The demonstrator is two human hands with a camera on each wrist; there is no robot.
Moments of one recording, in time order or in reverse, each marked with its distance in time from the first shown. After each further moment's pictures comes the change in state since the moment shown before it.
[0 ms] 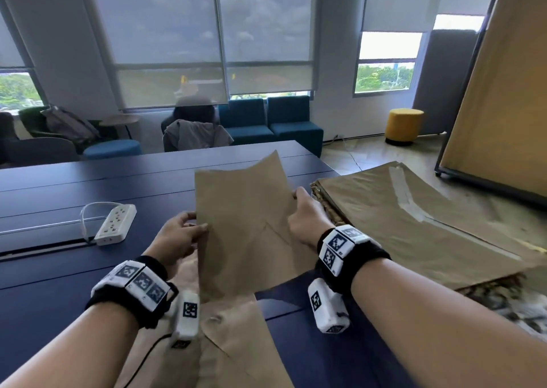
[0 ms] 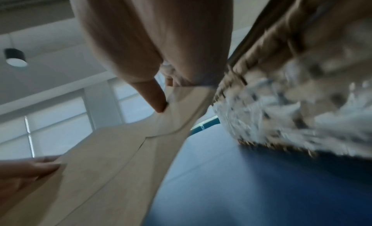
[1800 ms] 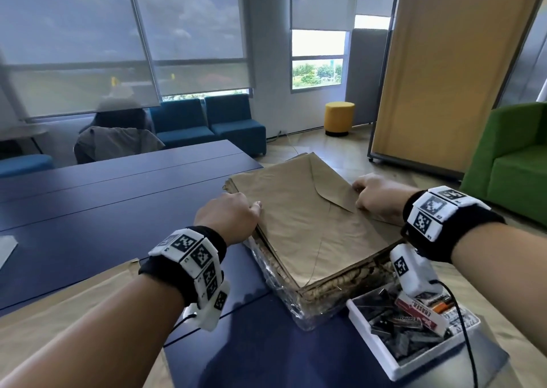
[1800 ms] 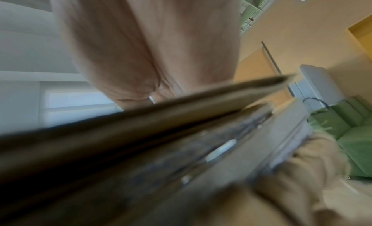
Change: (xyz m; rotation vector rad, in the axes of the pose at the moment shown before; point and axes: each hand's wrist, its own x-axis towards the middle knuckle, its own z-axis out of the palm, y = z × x) left_hand -0.036 0.068 0.242 1.175 -0.222 0.459; right_hand -0.020 0.163 -0.232 -0.287 0.100 0.317
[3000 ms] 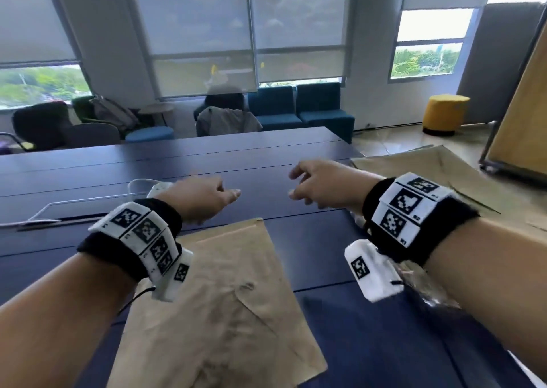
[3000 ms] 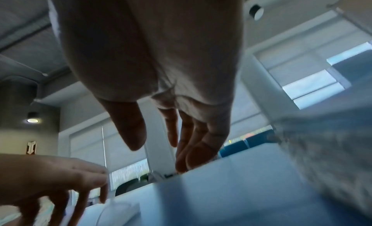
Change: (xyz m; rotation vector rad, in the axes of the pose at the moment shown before) left_hand -0.124 -0.200 -0.115 0.071 -0.090 -0.364; right_hand -0.120 -0.256 0.115 0.108 -0.395 -0.529
